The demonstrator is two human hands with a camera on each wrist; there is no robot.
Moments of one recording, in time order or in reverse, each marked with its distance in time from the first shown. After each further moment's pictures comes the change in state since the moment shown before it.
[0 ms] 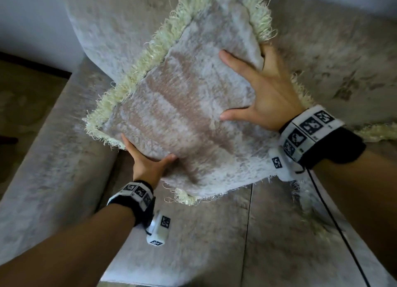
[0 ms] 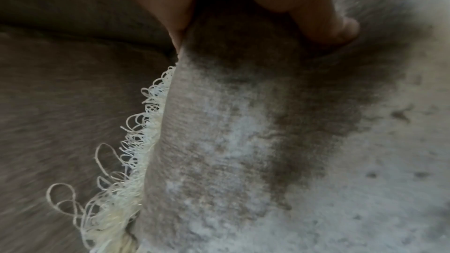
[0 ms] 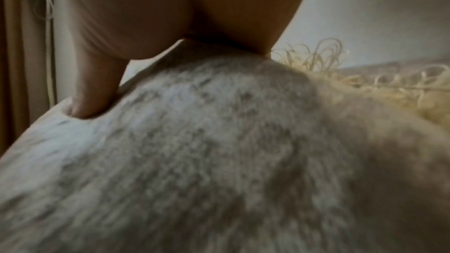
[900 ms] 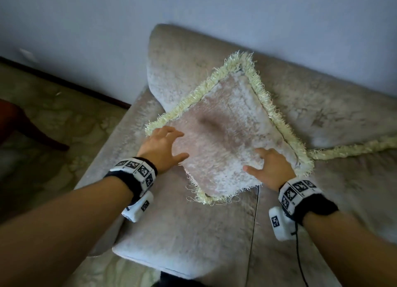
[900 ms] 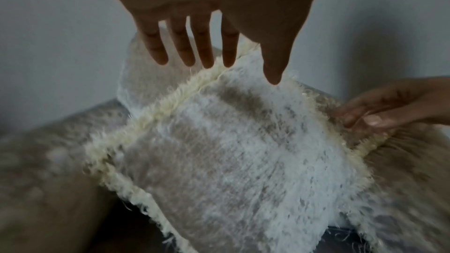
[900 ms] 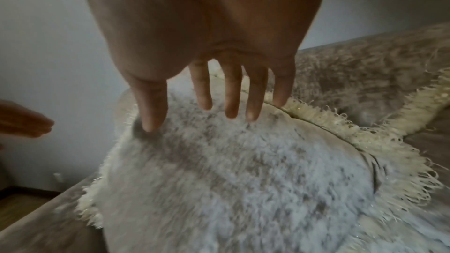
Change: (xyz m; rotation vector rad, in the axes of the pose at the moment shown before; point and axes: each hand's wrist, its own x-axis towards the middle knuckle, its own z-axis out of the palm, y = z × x) left_hand -0.092 0.122 -0.138 0.948 -0.221 0.632; right_hand -0.144 -0.064 -0.007 0.092 -0.349 0.457
